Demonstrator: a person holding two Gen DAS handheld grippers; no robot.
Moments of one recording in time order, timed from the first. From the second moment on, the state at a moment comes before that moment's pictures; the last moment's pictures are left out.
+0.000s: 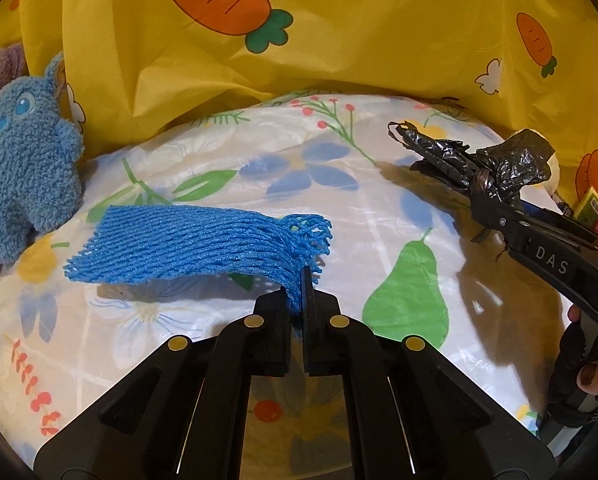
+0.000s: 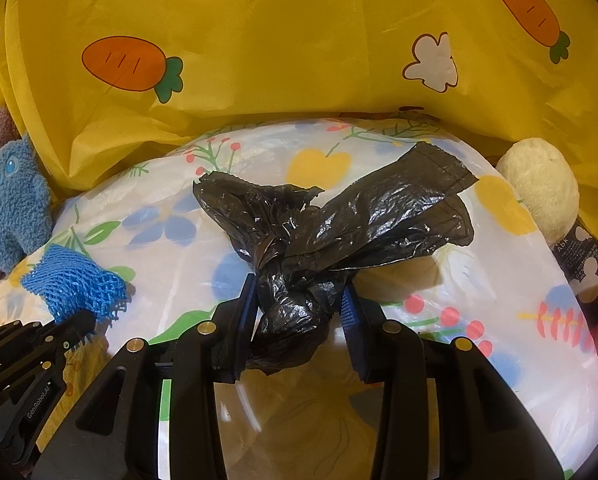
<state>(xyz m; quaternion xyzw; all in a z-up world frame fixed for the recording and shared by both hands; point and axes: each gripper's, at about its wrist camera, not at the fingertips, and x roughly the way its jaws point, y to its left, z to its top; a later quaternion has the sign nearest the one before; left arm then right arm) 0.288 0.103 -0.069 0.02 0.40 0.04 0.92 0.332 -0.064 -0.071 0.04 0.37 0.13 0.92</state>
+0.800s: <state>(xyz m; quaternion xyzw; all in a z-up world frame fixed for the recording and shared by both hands) 0.189 0.039 0.001 0.05 0.31 0.00 0.95 0.191 -0.126 0.000 0.03 0.28 0.14 0.95</state>
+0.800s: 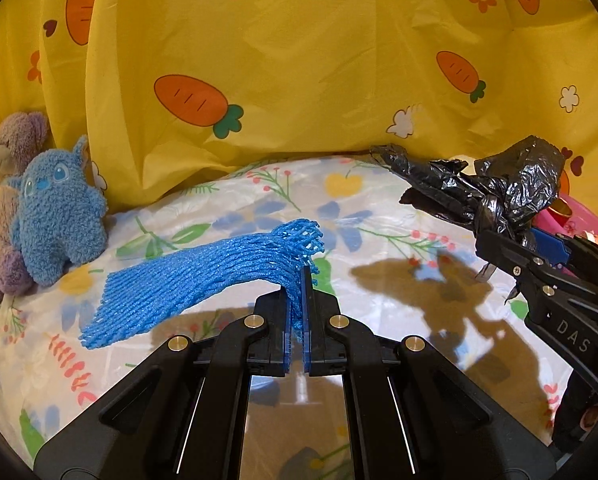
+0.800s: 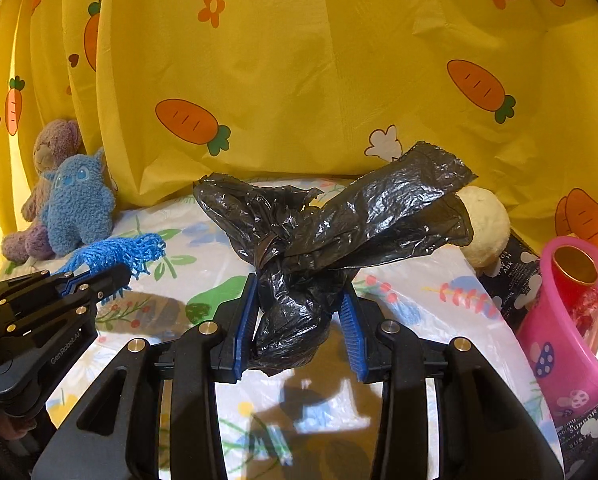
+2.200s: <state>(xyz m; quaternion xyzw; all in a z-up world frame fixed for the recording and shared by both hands) 0.205 -0.325 0.030 0.12 0.27 -0.44 0.85 0.126 -0.435 0.001 0.16 0.20 -0.18 0.95</state>
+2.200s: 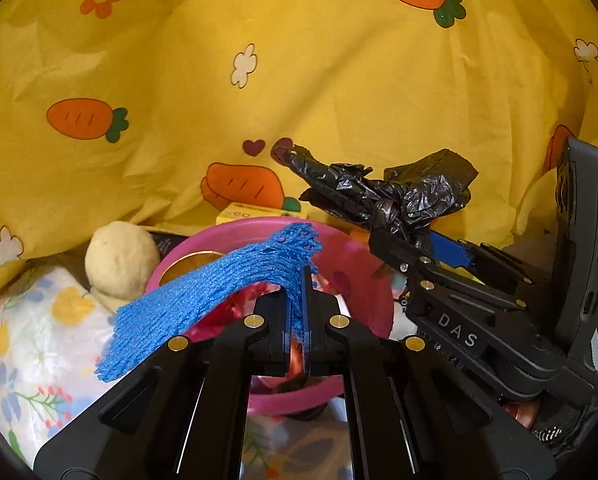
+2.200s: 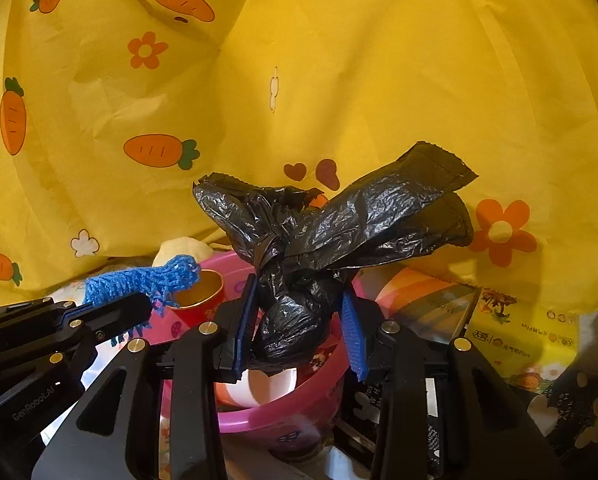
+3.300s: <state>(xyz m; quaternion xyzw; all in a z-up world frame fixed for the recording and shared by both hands) 0.220 -0.240 0.019 -0.01 0.29 -0.38 0.88 0.153 -0.435 -0.001 0.15 0.23 -0.15 0.95</state>
